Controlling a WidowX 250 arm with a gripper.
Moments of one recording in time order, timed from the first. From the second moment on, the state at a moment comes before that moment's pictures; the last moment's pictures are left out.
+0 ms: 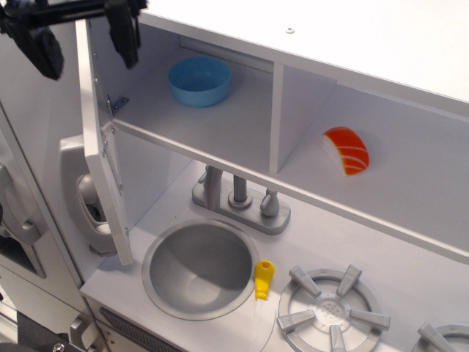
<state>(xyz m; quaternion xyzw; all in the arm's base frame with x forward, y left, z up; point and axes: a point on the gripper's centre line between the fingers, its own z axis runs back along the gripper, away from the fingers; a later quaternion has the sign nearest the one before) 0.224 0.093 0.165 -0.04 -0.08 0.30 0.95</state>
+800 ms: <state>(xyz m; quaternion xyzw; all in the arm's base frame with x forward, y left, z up) 0.243 0.101 0.118 -0.01 -0.08 0.32 0.94</state>
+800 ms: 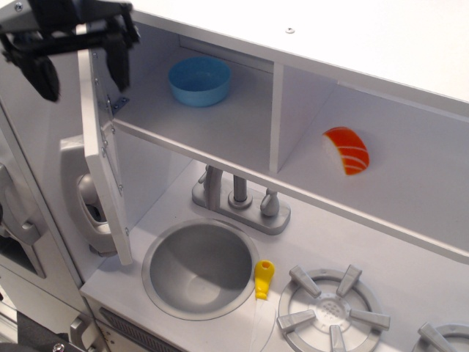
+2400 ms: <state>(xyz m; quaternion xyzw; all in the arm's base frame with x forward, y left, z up) 0.203 0.023 0.147 -0.11 -0.06 0.23 0.96</state>
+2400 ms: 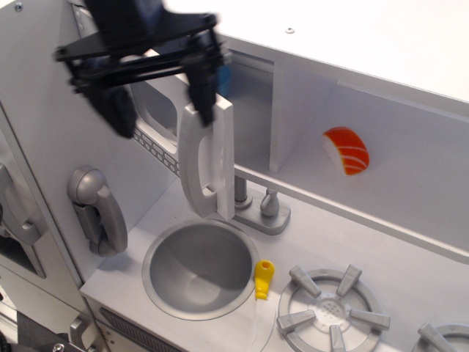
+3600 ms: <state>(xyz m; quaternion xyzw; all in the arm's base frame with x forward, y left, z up) 0.265 0.099 0.101 0.00 -0.09 0.32 0.94</state>
